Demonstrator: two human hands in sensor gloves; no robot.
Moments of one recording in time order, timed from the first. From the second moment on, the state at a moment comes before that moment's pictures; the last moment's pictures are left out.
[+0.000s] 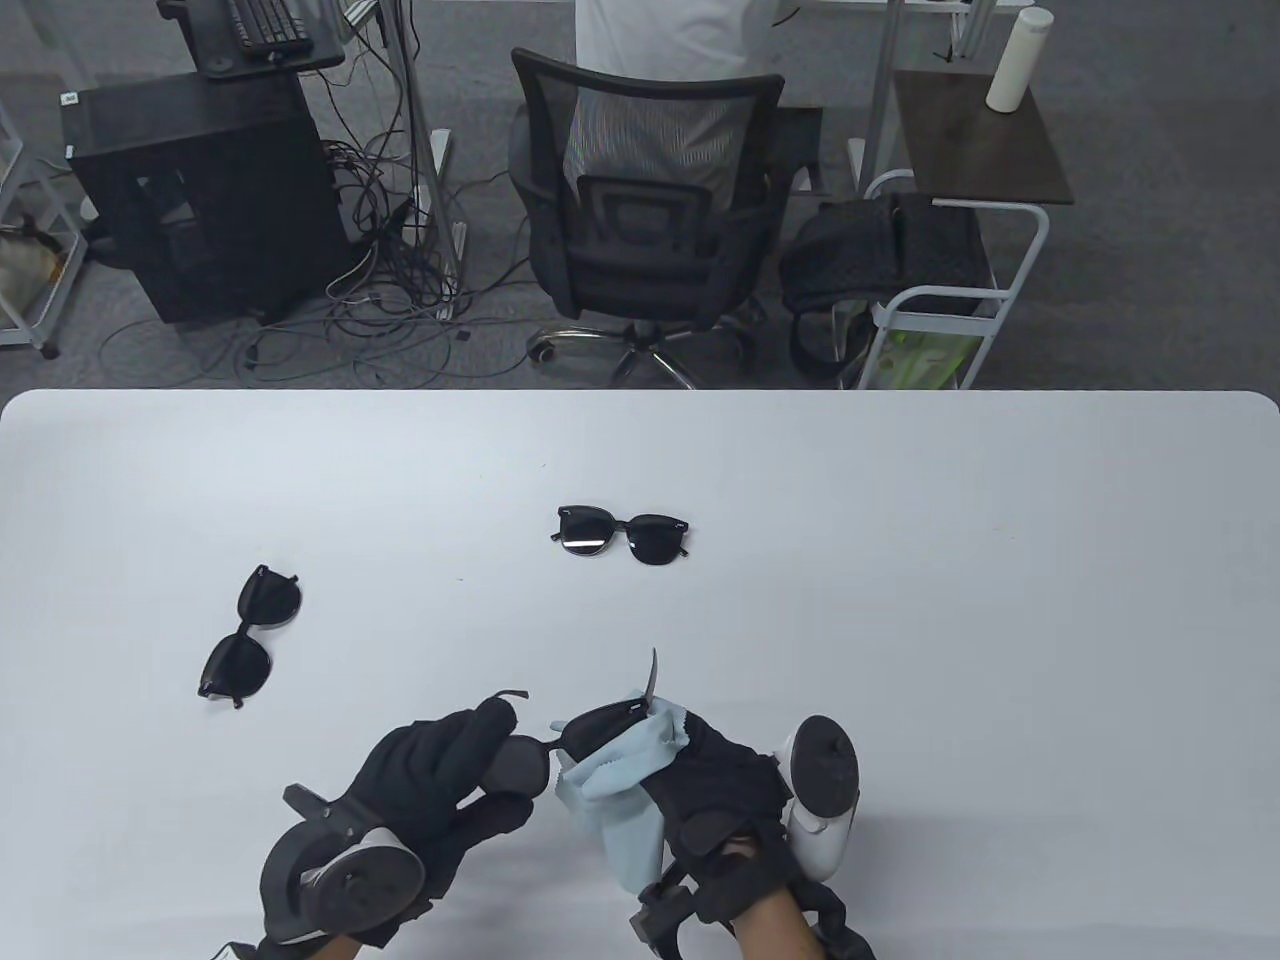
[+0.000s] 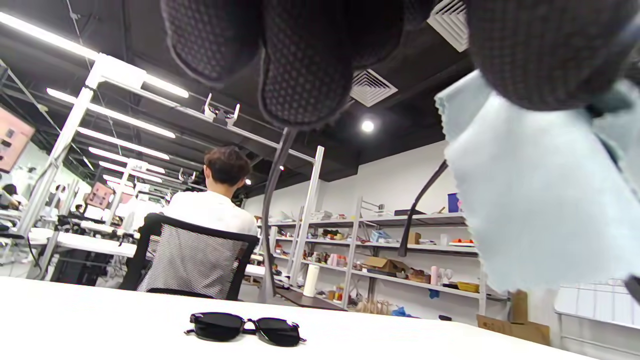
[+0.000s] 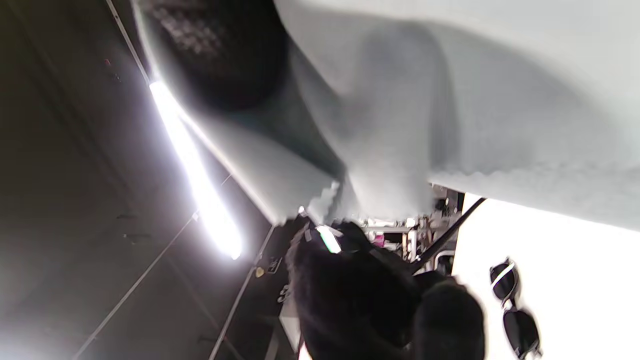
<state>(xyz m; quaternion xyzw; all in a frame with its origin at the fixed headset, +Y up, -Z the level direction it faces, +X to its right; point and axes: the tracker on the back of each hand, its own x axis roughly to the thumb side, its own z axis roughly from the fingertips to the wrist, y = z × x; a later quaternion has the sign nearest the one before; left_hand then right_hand) -0.216 -0.676 -0.195 0.25 -0.24 0.17 0.92 0.061 -0.704 -0.239 0.13 0.04 0.66 0.74</state>
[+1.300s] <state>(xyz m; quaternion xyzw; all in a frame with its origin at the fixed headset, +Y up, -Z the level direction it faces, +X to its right) -0.248 -0.719 -0.229 -0.09 -0.04 0.80 0.59 0.015 -0.698 -0.221 0.30 -0.04 0.74 0.60</state>
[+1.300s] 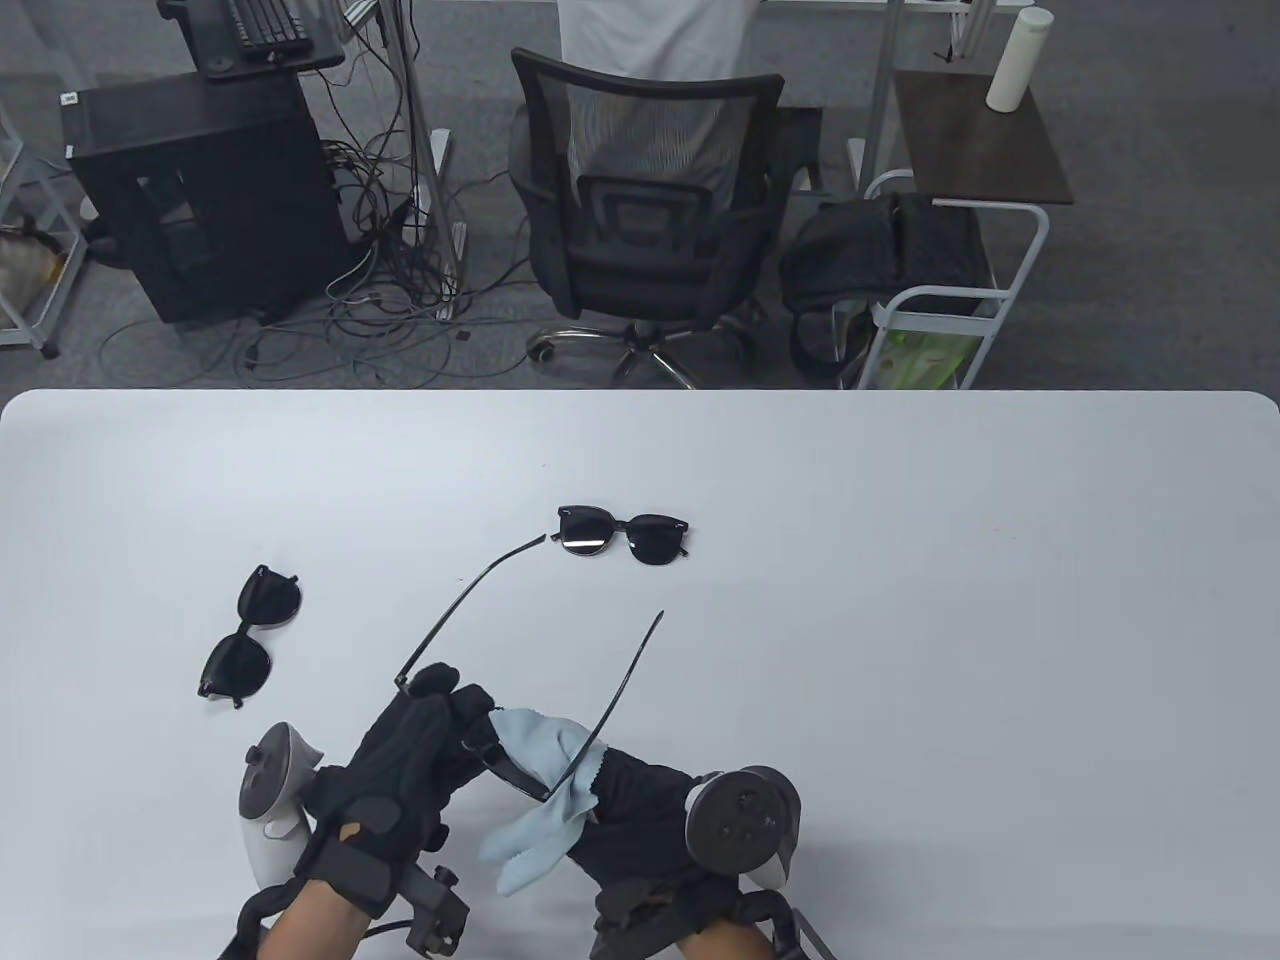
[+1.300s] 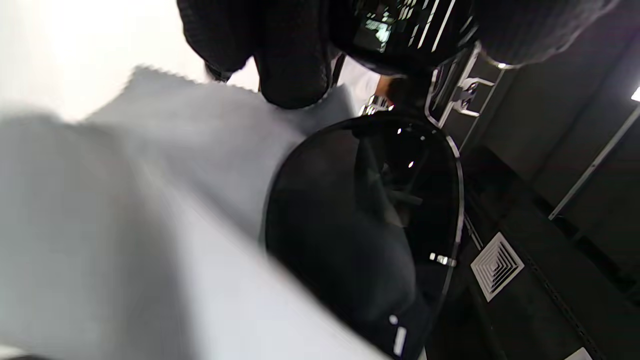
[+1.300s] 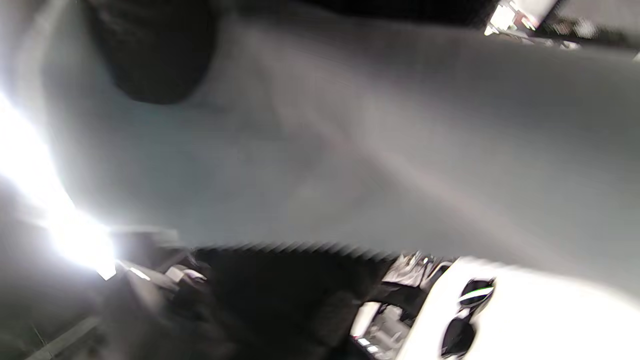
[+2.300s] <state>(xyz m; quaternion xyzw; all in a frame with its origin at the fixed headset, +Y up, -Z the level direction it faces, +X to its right) -0.244 -0.705 -0.222 -0.02 -0.11 0.73 0.67 0.082 -0.740 -0.253 0.01 0.12 0.40 0.91</state>
